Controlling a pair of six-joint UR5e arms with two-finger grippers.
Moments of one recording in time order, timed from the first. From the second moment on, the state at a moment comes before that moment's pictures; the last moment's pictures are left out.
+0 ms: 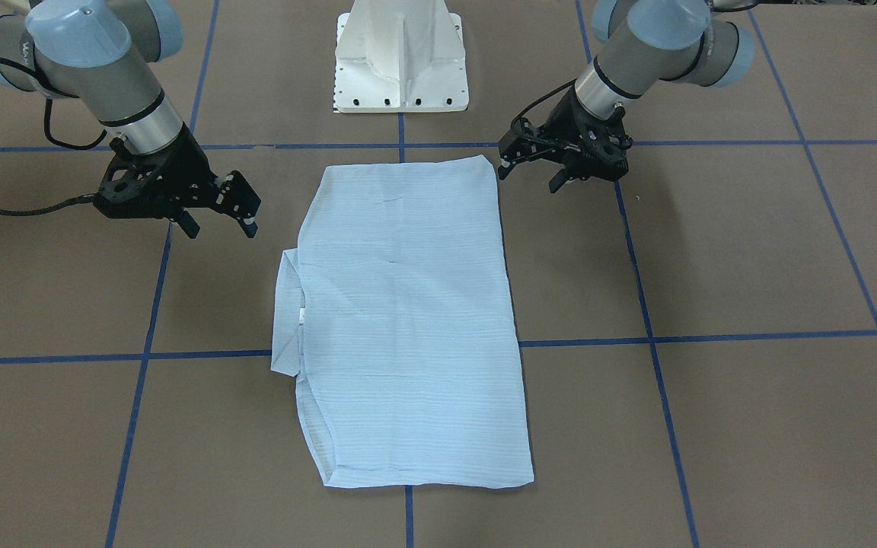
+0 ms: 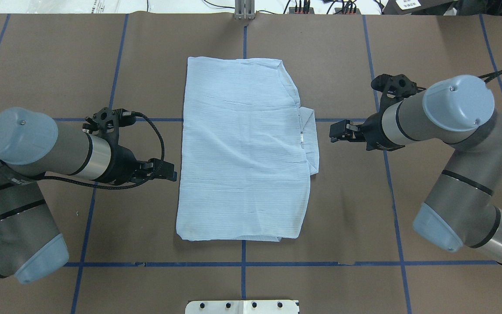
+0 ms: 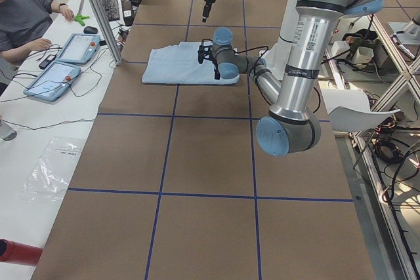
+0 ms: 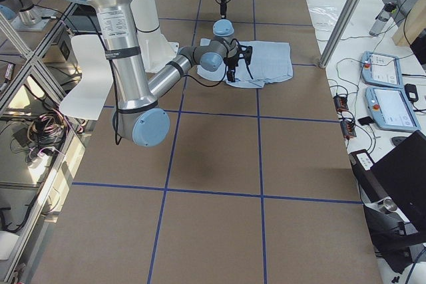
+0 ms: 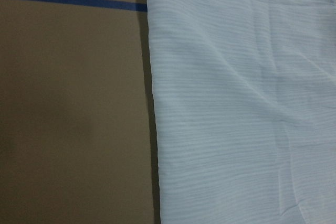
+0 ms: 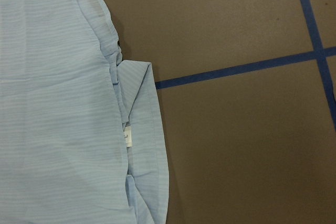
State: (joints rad) left arm -0.58 -1.84 -1.93 -2.08 -2.01 -1.30; right arm 0.69 -1.31 1.94 -1.26 1.92 1.32
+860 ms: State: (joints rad) left arm -0.40 -1.85 -1.91 -2.01 -1.86 -1.40; right arm 0.69 -1.32 1.94 -1.26 1.91 1.32
